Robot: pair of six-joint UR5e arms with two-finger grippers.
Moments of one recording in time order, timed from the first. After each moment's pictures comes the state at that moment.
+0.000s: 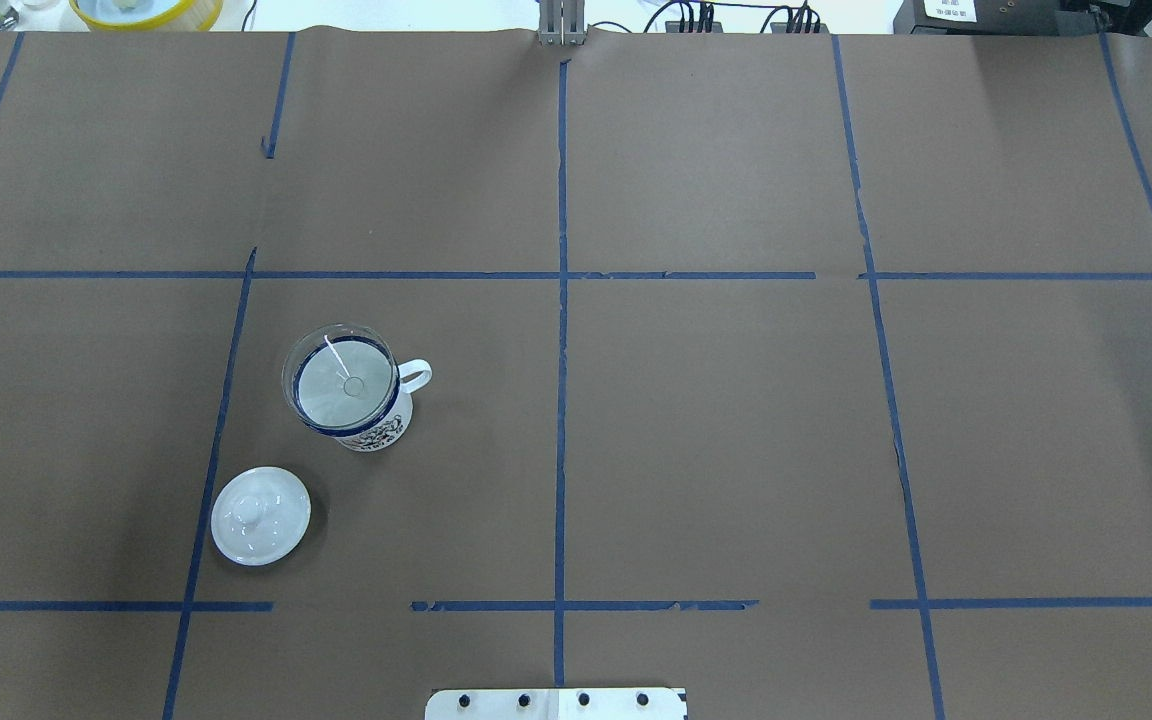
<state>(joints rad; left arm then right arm) -1.57 -1.53 -1.68 -1.54 -2.39 0.19 1.57 -1.68 1.66 -1.57 2.29 0.01</state>
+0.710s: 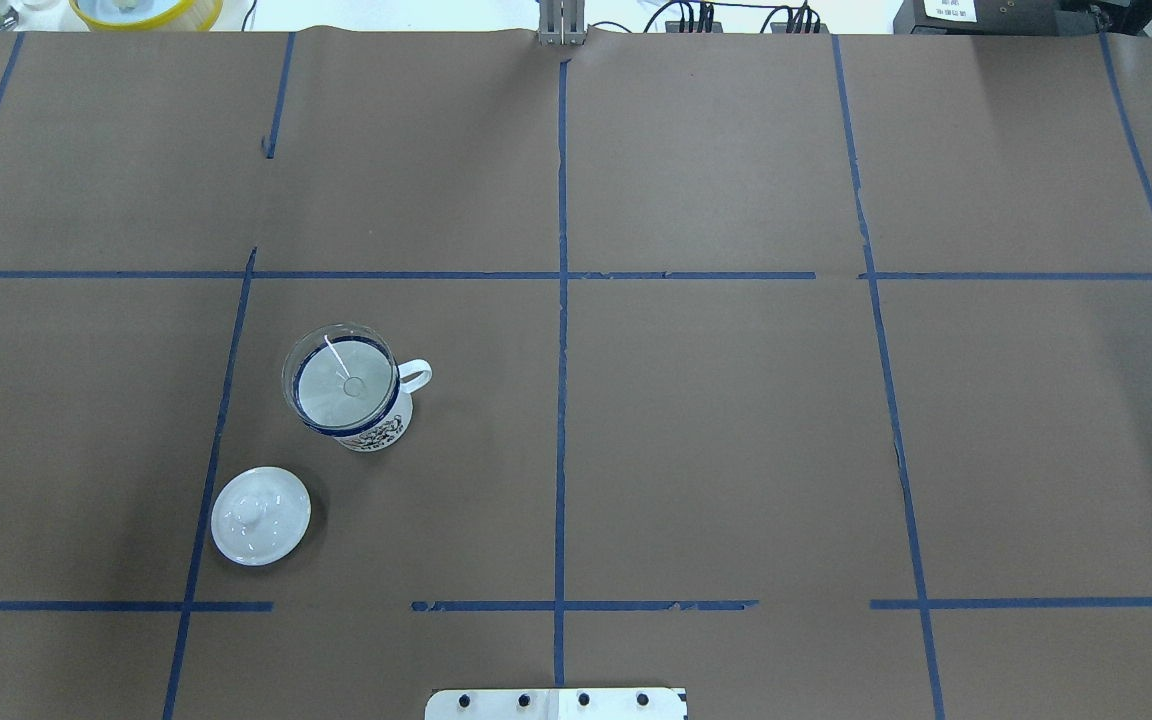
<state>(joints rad) -1.57 -1.52 -1.70 -1.54 -2.39 0.19 1.57 -1.68 1.66 -1.57 2.29 0.01</state>
